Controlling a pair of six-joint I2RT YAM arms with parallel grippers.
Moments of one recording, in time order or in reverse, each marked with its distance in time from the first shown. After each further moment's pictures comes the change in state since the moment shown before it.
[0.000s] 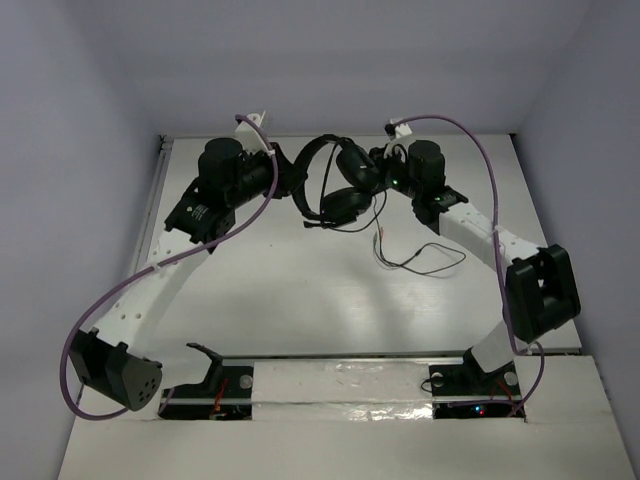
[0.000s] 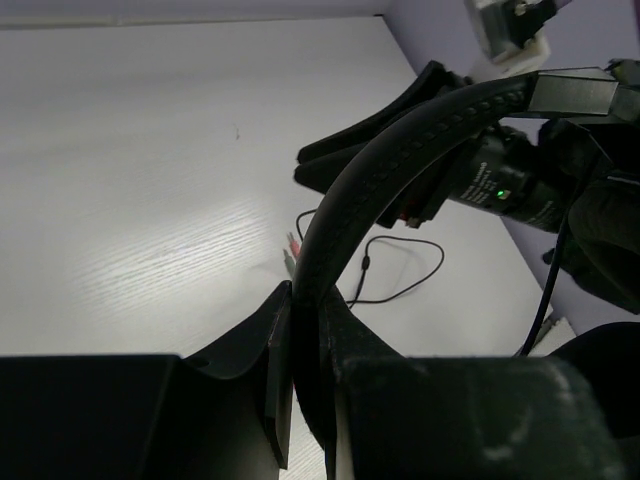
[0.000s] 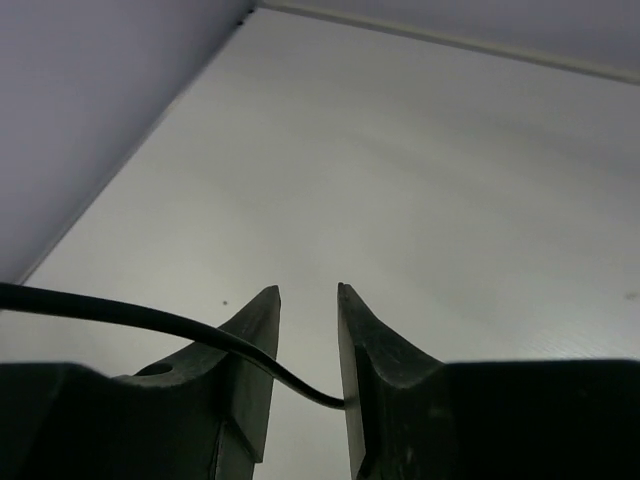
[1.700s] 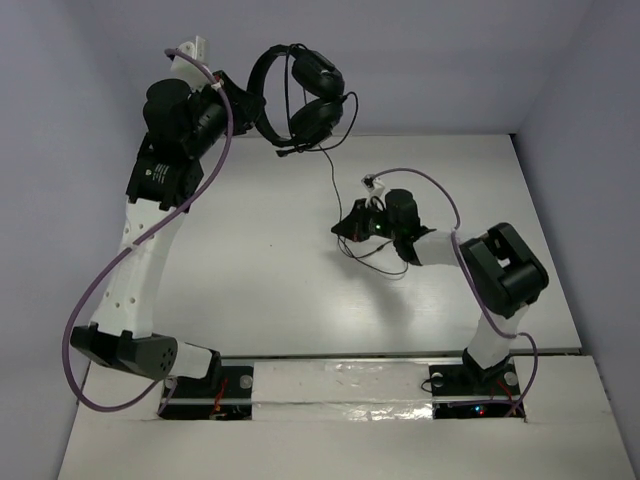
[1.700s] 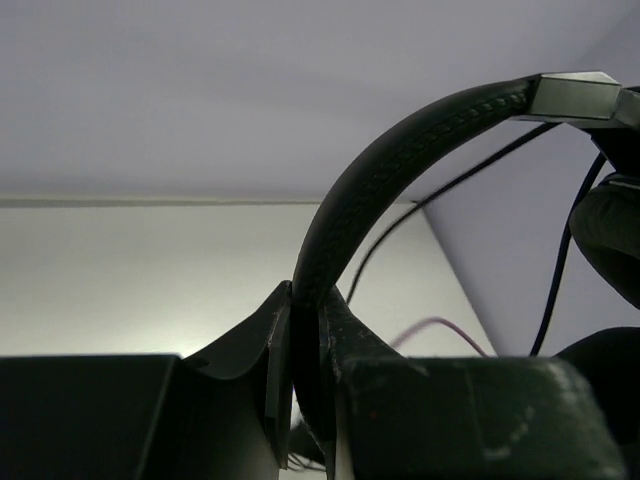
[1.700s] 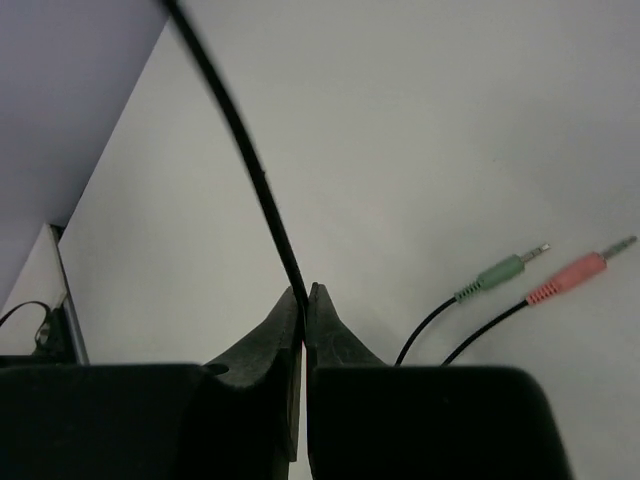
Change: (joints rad) left arm 0.196 0.142 0.471 -0.097 -0.040 -0.060; right arm 0.063 0.245 -0.297 0.441 -0.192 0.227
